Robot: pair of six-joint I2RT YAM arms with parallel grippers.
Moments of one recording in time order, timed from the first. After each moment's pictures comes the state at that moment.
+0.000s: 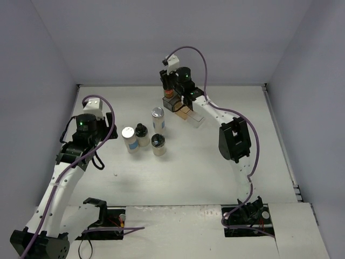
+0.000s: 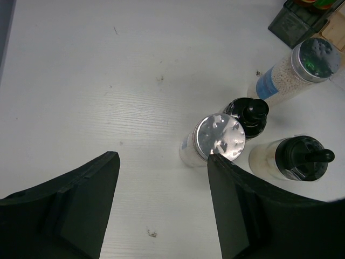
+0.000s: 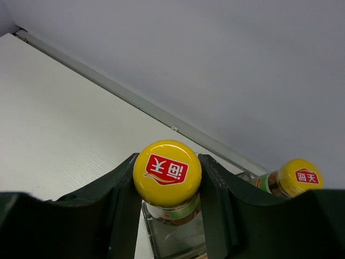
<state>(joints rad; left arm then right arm) -0.20 0.91 0.97 -0.56 -0.15 -0.20 0.52 2.28 2.00 0.14 -0.03 -0.12</state>
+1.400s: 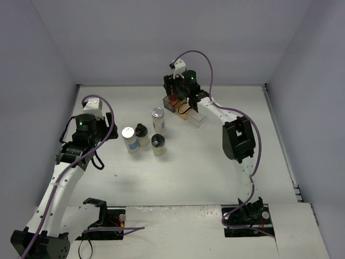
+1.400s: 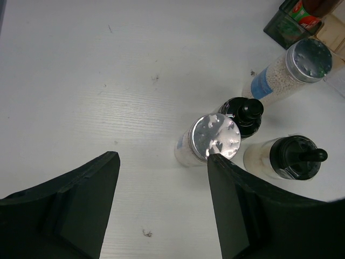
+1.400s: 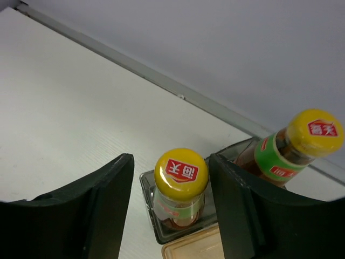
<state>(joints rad) -0.19 0.91 0.97 -0.56 -0.13 -0.22 0.47 2.24 1.86 0.13 -0.10 -0.04</state>
